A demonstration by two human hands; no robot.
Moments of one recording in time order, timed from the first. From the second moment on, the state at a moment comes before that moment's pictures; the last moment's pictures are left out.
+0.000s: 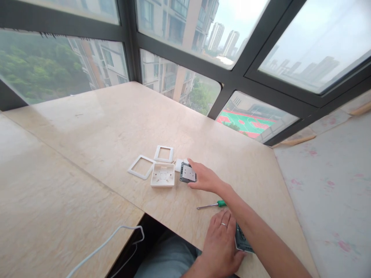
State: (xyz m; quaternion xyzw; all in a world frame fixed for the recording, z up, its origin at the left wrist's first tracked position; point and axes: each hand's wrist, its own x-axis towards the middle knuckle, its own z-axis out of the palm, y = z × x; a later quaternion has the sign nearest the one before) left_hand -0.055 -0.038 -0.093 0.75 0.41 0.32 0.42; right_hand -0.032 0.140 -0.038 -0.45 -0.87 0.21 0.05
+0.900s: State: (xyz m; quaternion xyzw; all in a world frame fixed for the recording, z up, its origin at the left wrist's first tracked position) left_hand -0.050 -0.041 -0.105 0.75 0.40 0.31 0.43; right_hand -0.057 0.208 -0.036 -0.57 -0.81 0.09 0.08
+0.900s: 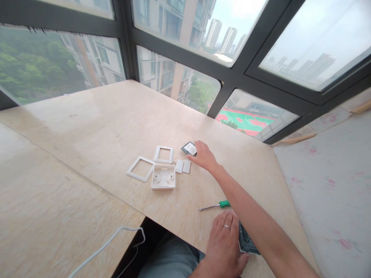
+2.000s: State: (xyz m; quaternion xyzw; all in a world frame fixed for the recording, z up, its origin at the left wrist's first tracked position) left_hand -0.059 -0.036 -0.084 0.76 0.41 0.30 0.41; right_hand -0.042 0.149 -0.039 -0.59 -0.76 0.27 0.06
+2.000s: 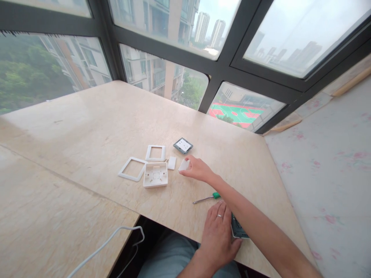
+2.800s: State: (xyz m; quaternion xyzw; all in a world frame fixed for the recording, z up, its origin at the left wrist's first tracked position) left_hand -0.058 -0.038 -0.115 0.78 0.41 0.37 0.30; right_hand 0.124 -0.031 -0.009 -0.50 -0.35 0.58 0.54
